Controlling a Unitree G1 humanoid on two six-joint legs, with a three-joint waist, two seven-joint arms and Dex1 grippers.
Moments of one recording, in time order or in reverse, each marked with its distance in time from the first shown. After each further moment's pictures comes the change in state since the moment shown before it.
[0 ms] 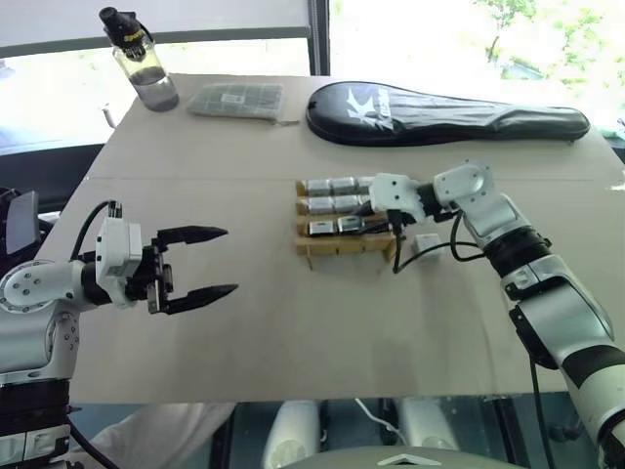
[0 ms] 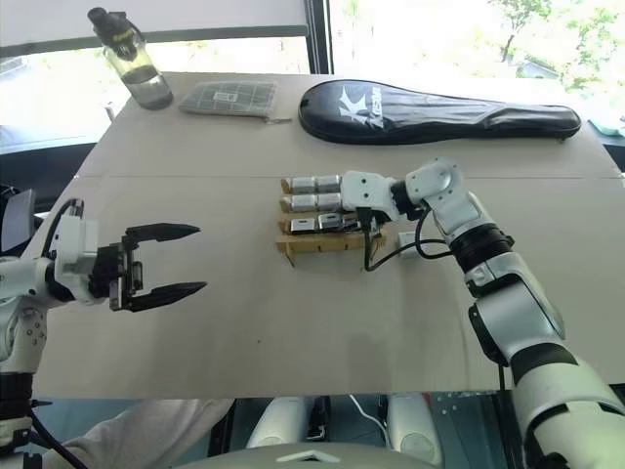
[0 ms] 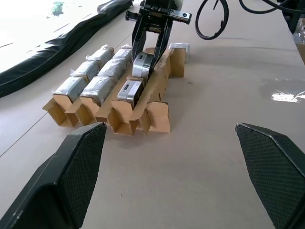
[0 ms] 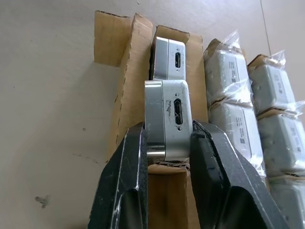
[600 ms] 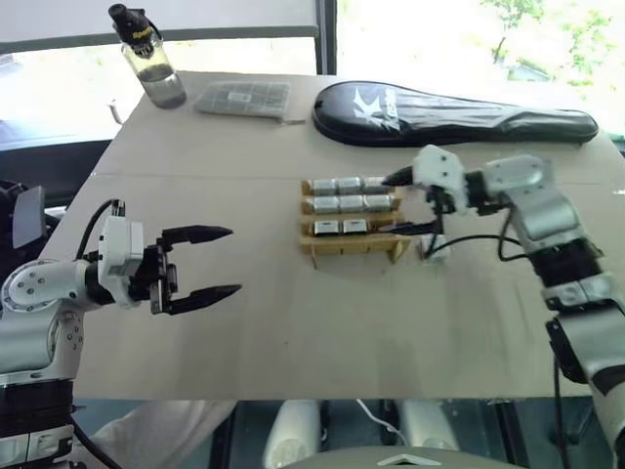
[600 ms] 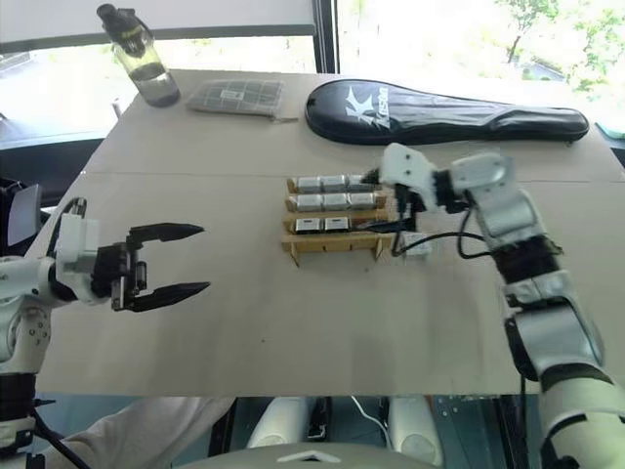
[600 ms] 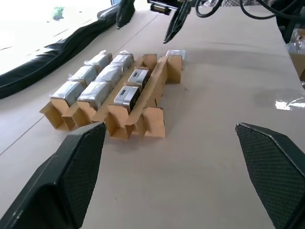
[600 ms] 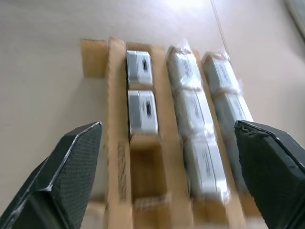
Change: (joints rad) left arm -0.014 -0.012 -0.013 -0.057 -0.041 0.055 -0.003; right arm 0.244 -0.234 -0.214 -0.444 0.148 0.363 -0.005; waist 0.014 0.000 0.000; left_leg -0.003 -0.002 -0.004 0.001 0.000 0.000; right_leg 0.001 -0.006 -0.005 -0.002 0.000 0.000
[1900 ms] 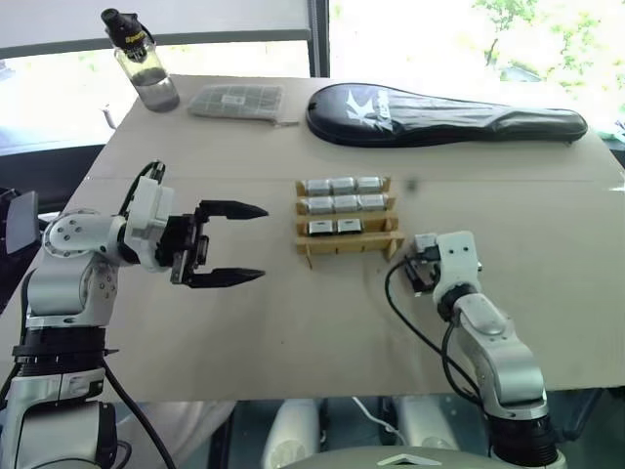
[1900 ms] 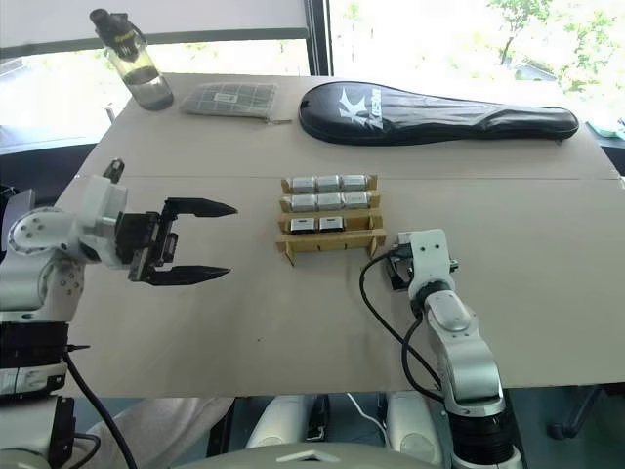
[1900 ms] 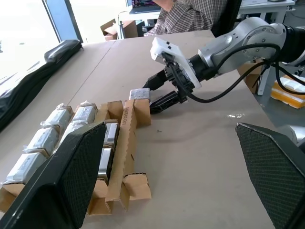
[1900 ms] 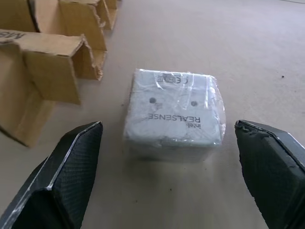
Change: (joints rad) left arm -0.284 -0.019 -0.154 0.105 0.005 0.055 -0.136; right arm 0.723 0.564 -0.066 -0.685 -0.186 0.497 -1.230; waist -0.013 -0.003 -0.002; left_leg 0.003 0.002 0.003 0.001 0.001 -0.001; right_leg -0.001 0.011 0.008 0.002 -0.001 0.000
